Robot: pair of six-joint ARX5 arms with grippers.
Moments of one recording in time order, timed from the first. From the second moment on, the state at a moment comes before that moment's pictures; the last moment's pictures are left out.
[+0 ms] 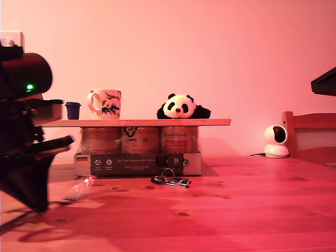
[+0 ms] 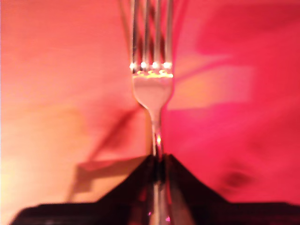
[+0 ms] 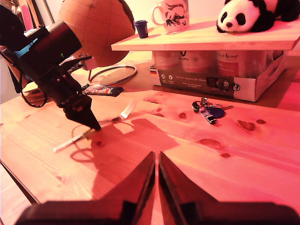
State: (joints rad) left arm -0.34 1.62 0.81 -0.41 0.17 -0.09; right arm 0.58 0.01 0.07 -0.21 -0.17 0.13
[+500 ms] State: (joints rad) left arm -0.46 1.63 0.81 -0.41 0.20 -0.28; right arm 0.58 0.01 0.07 -0.21 -0.17 0.13
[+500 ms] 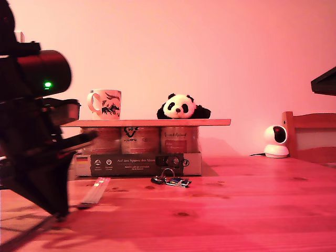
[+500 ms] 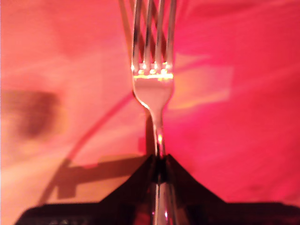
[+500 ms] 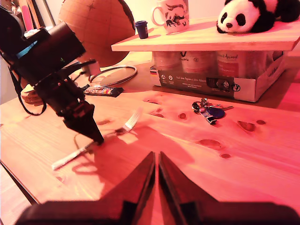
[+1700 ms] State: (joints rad) left arm -0.75 1.90 1.03 -0.09 0.32 -0.54; right arm 0.58 0.01 0.07 -0.18 -0.17 0.13
